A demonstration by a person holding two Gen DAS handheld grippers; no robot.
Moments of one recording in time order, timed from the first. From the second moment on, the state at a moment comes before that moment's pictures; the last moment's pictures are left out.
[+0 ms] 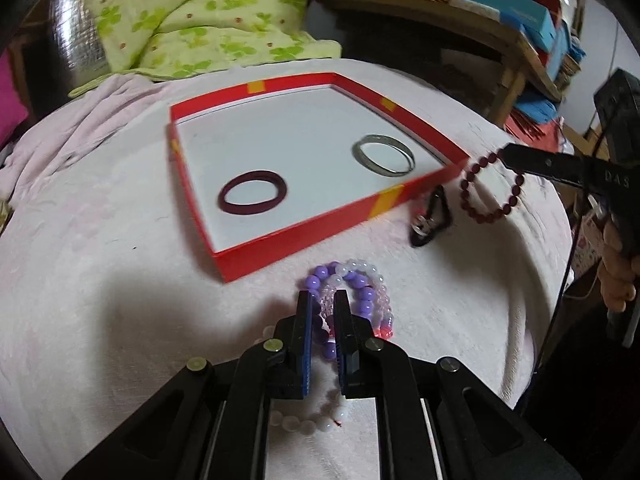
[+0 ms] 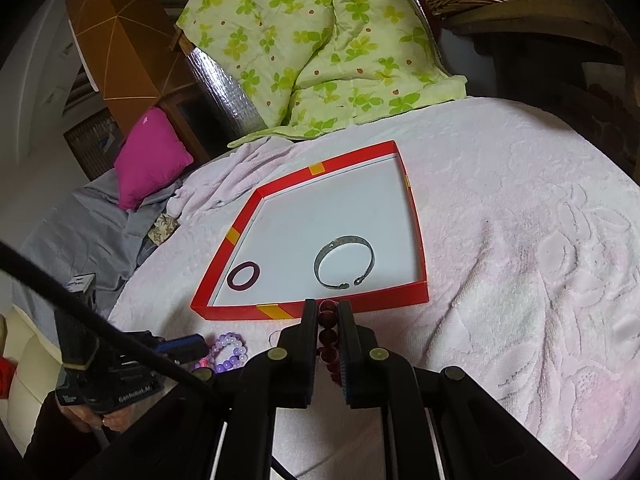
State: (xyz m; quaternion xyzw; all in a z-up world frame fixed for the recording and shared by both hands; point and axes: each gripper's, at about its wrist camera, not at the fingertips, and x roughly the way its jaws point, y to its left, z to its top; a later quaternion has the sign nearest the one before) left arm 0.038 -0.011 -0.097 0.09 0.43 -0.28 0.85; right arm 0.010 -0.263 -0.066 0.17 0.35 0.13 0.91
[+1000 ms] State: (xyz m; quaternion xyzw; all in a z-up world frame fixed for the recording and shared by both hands) left arm 0.043 -0.036 -0.108 0.08 0.45 -0.32 0.83; right arm 0.006 -0.264 -0.068 0.17 0.35 0.13 0.91
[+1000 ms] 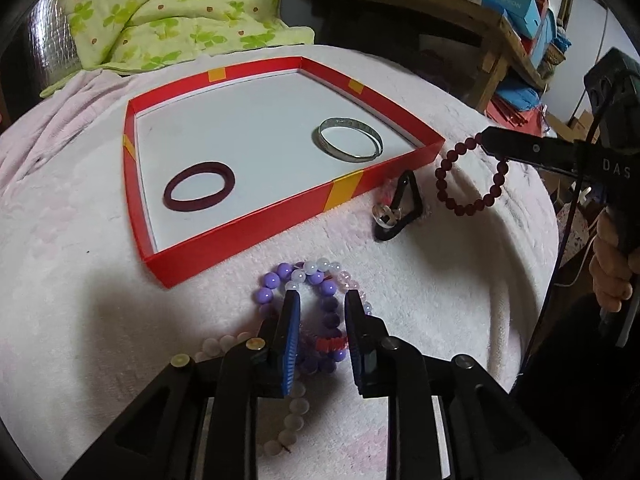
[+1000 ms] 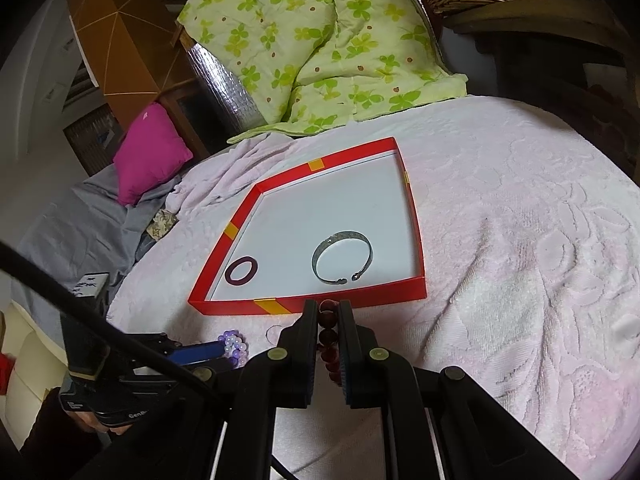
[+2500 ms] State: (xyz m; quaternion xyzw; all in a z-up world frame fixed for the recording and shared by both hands) left arm 0.039 0.021 -0.093 0.07 0.42 -0.27 0.87; right arm 0.007 -0.270 -0.062 0.20 0.33 0.13 0.91
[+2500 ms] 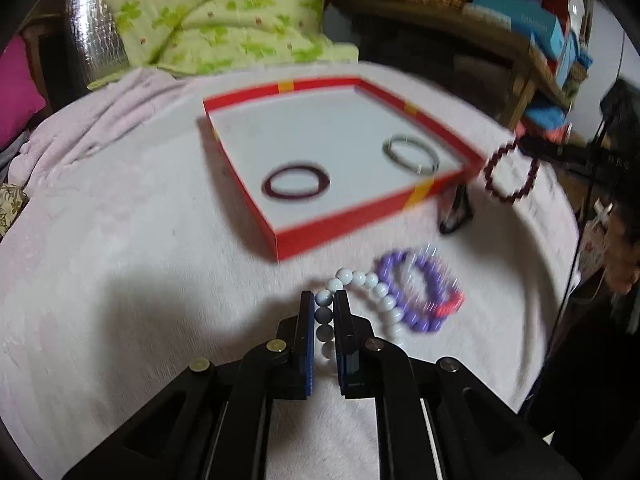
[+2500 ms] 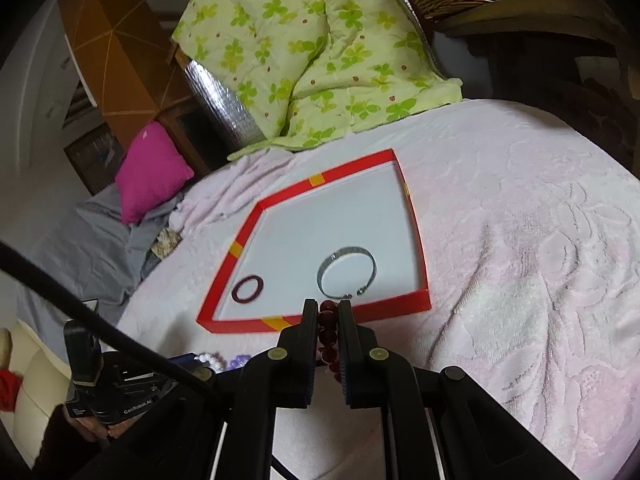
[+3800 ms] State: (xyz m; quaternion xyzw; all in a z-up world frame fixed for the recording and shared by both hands) left arm 0.150 -0.056 -0.081 0.03 0.41 -0.25 0.88; right arm 0.208 -0.265 -0.090 0.32 0.39 0.09 0.86
